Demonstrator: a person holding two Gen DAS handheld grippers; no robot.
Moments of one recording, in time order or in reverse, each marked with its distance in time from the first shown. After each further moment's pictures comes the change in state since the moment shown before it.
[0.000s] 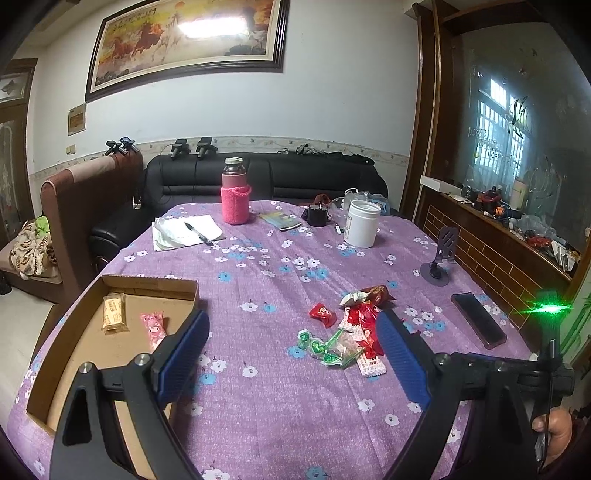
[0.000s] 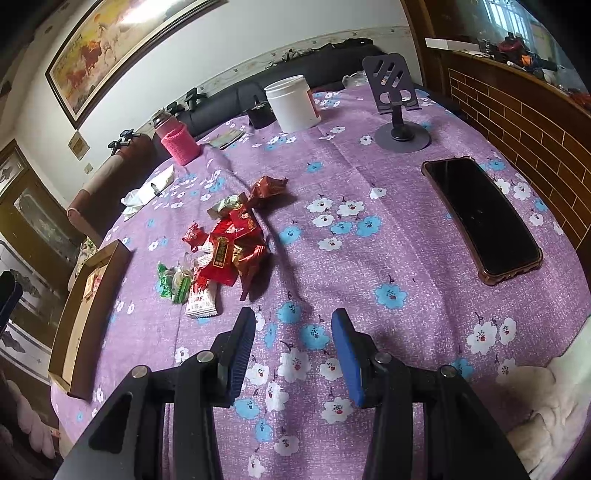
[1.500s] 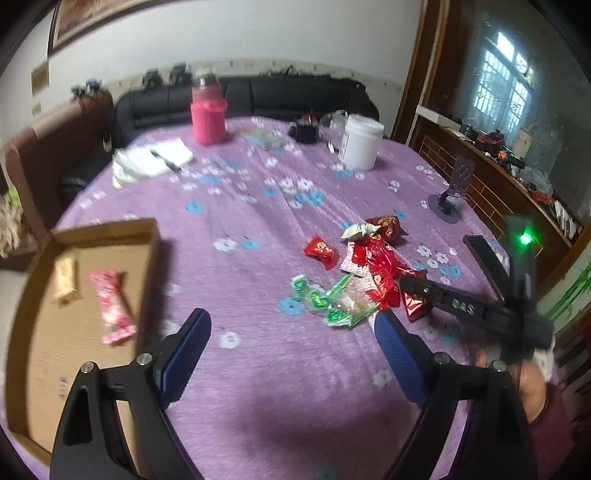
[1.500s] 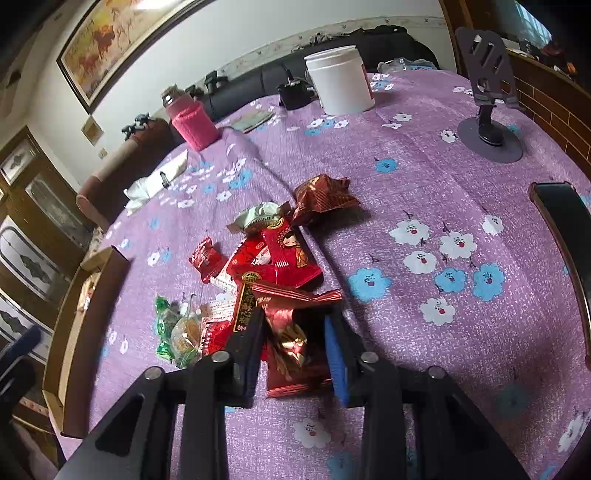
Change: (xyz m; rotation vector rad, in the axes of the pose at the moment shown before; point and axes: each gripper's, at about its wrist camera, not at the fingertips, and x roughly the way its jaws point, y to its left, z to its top) left arm 0.104 0.005 -0.008 -0.008 0.349 -0.079; right arm 0.094 0.034 0.039 -0.024 0.036 0.104
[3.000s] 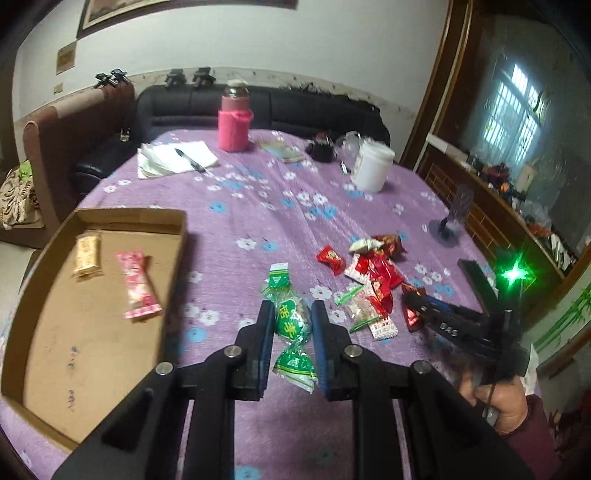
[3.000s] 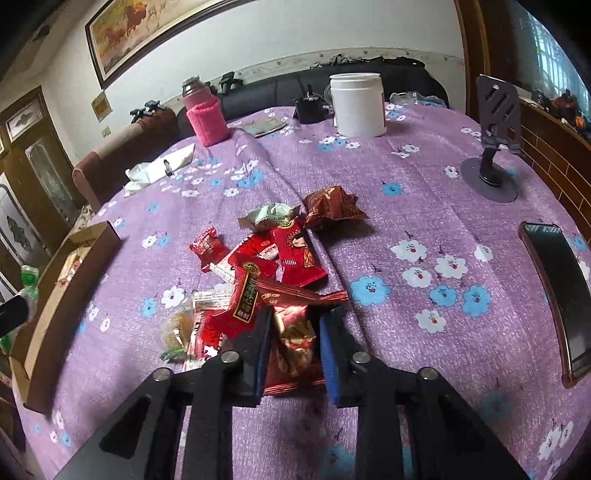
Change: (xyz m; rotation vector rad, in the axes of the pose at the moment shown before) left arm -0.054 0.022 -0.022 -0.090 -0.103 0.009; right arm -0.010 0.018 -0.013 -0.143 -0.054 -0.098
